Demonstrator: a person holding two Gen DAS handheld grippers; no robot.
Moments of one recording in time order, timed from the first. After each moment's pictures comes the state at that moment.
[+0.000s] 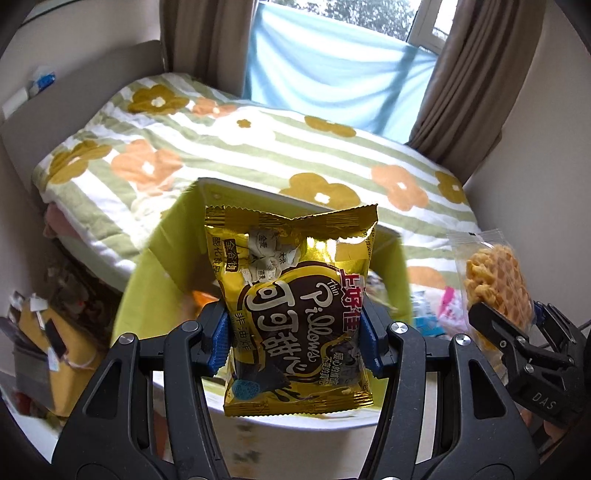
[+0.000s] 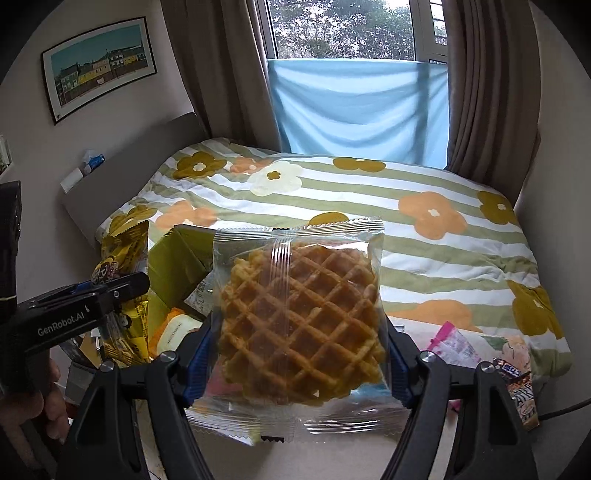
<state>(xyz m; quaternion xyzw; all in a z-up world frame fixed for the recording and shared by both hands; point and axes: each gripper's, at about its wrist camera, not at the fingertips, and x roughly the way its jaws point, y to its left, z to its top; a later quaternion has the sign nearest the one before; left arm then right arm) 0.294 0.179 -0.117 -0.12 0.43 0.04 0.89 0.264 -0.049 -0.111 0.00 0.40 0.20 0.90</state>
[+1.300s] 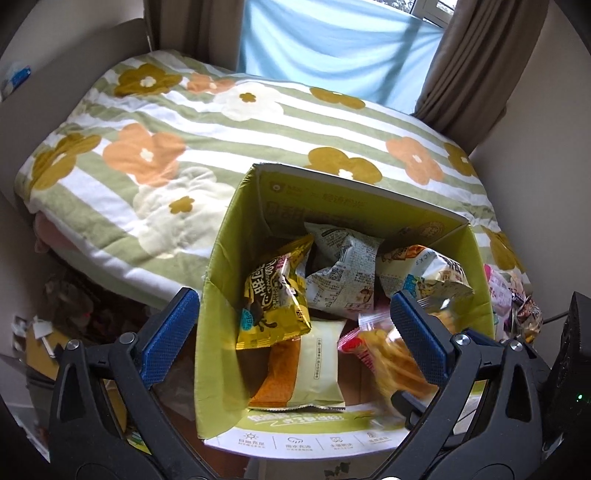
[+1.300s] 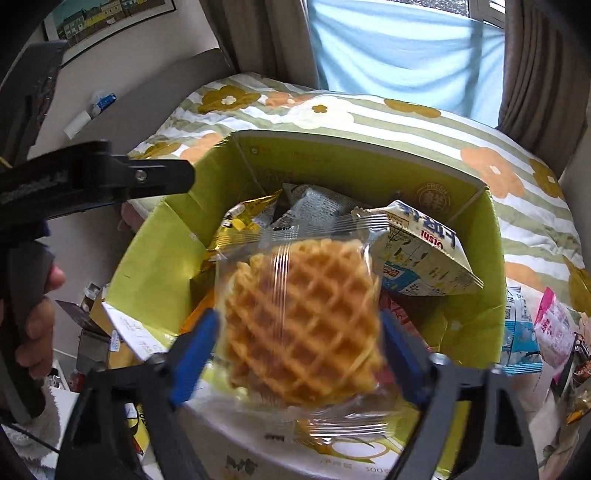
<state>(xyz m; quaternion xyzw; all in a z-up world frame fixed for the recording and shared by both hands) 0.334 0.276 -0.169 -0.10 0.48 0.00 0.87 0.269 0.082 -0.200 -0.03 0.48 0.23 0.85</state>
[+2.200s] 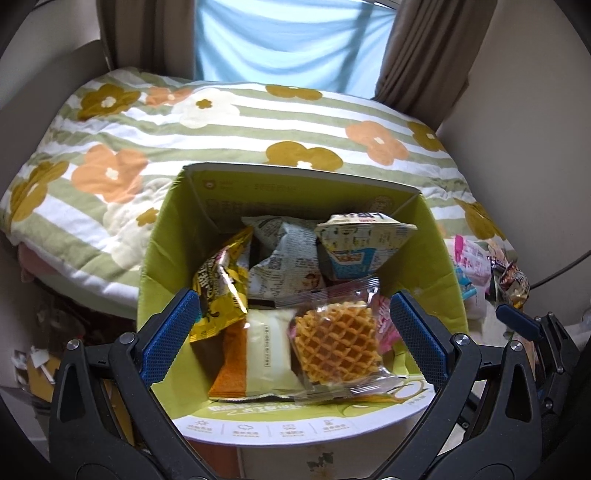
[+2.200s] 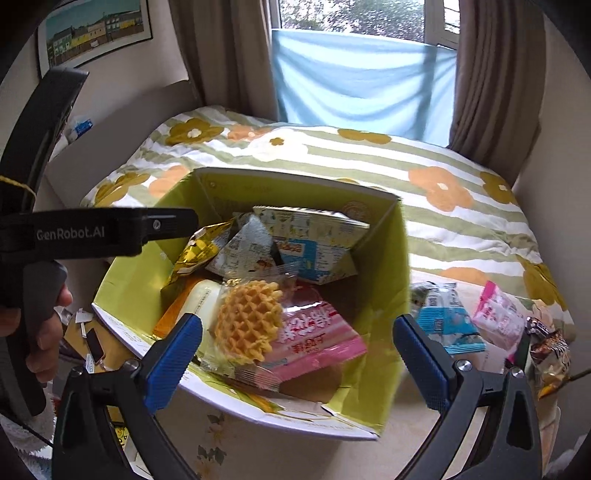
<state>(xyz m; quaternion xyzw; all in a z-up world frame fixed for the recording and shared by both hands) 0.321 0.220 -0.161 -0.06 0.47 -0.07 0.88 0.228 0.031 -0.160 -0.03 0.42 0.15 0.89</state>
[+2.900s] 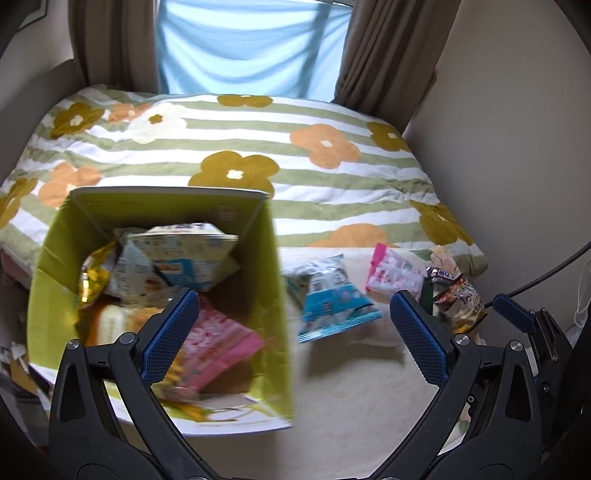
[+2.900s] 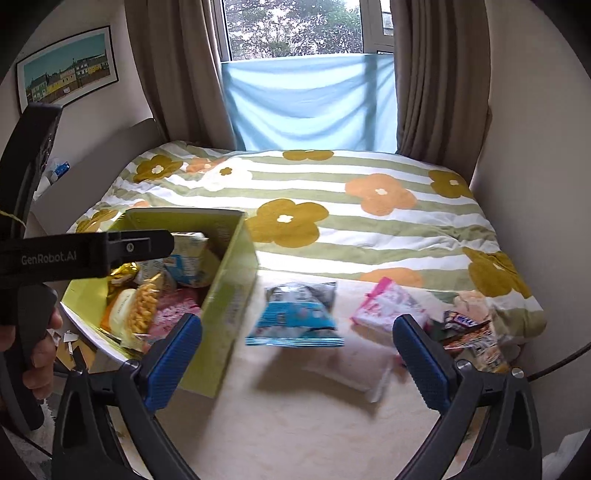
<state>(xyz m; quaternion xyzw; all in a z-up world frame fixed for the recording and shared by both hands) 0.316 0.015 -0.138 -0.06 0.46 -0.08 0.88 0.230 -0.172 -0.137 0.00 0.39 0.13 0.91</state>
